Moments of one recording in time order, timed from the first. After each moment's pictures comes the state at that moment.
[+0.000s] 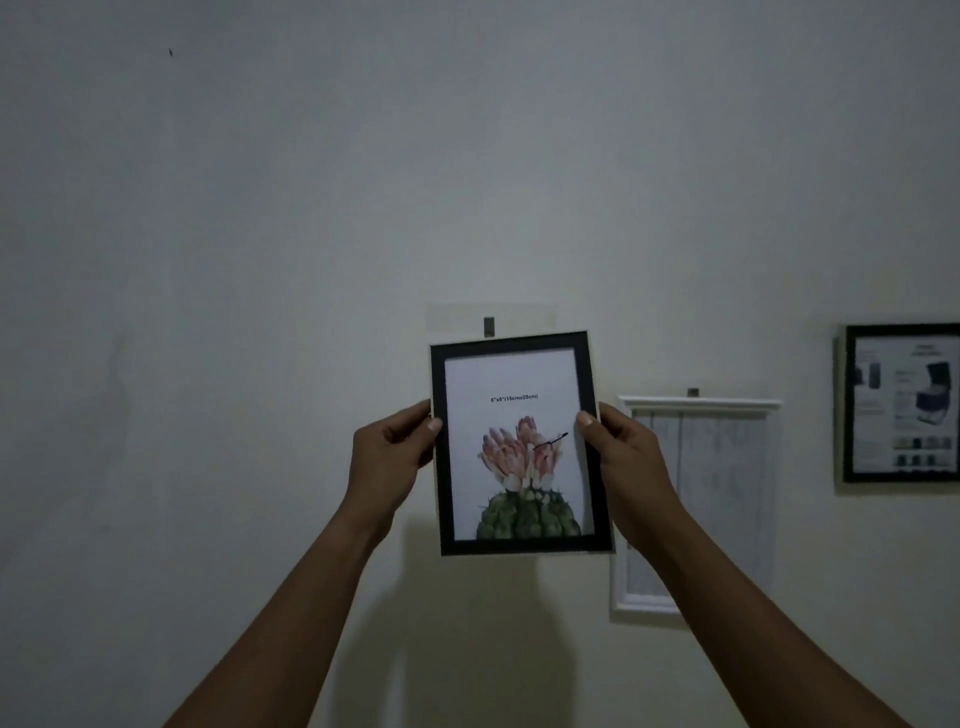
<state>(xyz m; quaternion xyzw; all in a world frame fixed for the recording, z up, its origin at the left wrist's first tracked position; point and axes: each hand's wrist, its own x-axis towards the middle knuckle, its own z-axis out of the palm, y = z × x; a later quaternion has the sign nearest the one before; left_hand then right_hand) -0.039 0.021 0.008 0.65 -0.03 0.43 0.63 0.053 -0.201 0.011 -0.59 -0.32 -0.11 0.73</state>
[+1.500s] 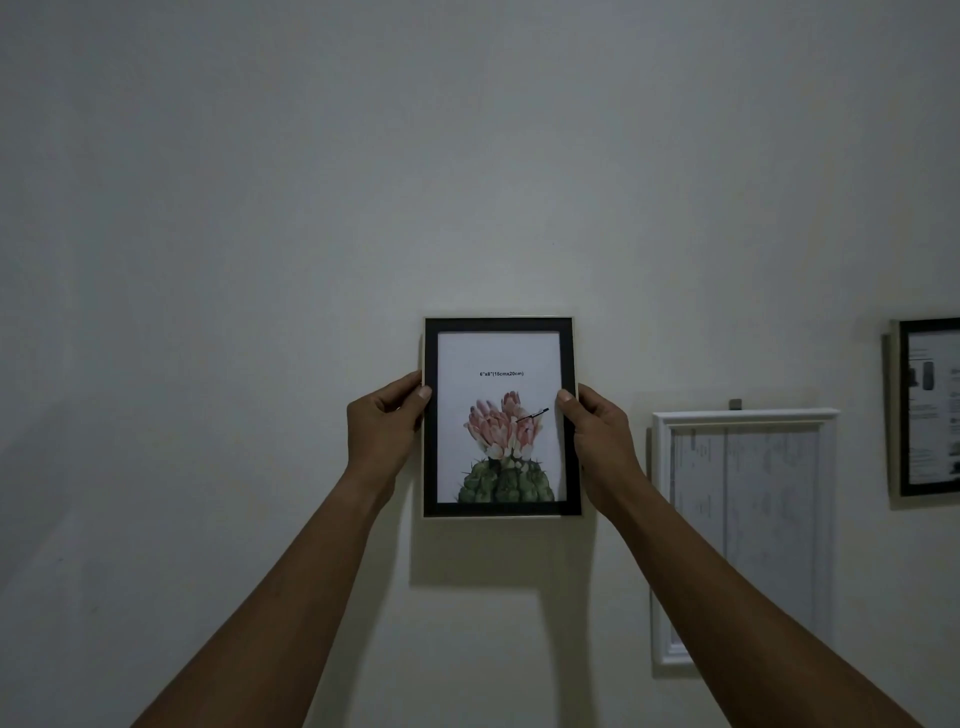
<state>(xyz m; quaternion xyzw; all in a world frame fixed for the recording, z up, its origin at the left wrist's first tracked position) 0.082 0.103 0.057 0.61 -0.06 0.44 0.66 0.159 -0.107 0.042 -0.55 -0.29 -0.14 0.77</state>
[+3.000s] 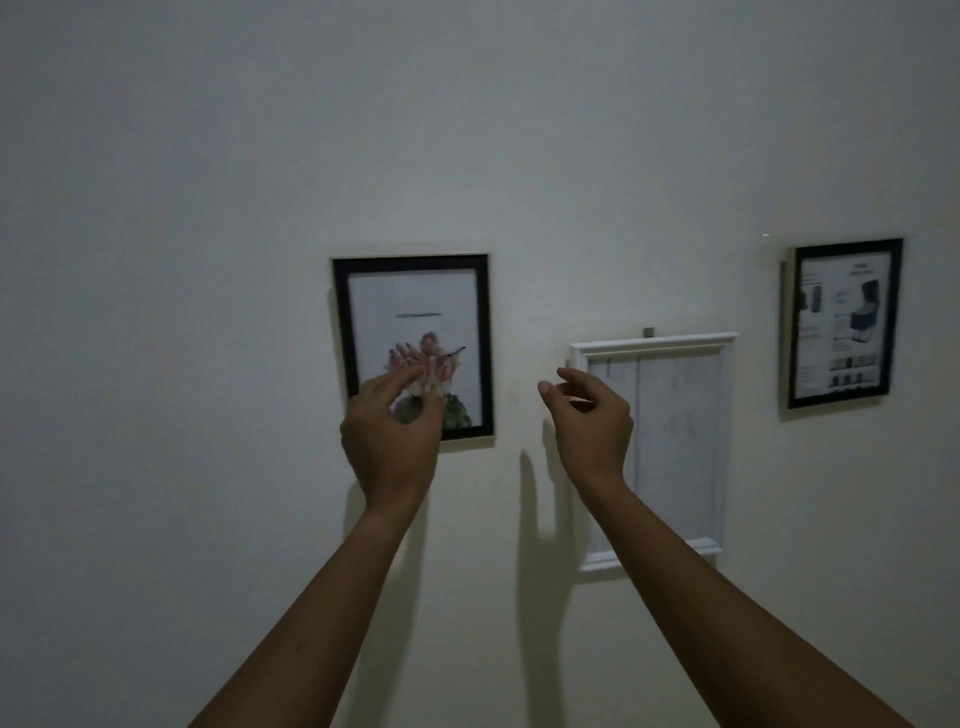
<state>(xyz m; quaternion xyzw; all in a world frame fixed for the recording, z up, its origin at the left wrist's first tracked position) 0.078 0.000 -0.011 0.67 -0.01 0.61 0.43 0.149 -0.175 -0.022 -0.64 -0.13 -0.36 0.67</state>
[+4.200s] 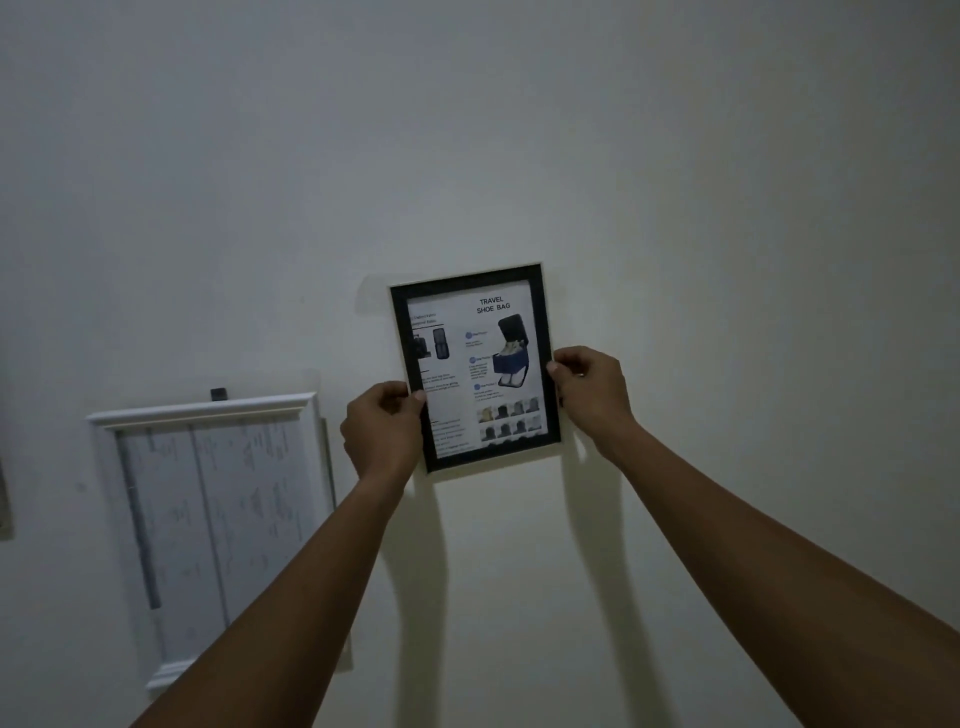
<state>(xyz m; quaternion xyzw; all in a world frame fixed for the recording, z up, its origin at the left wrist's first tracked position) 0.277 -0.467 0.033 0.71 0.09 0.47 0.53 0.367 -0.668 0.048 -0.71 -0.16 -0.28 0.62</state>
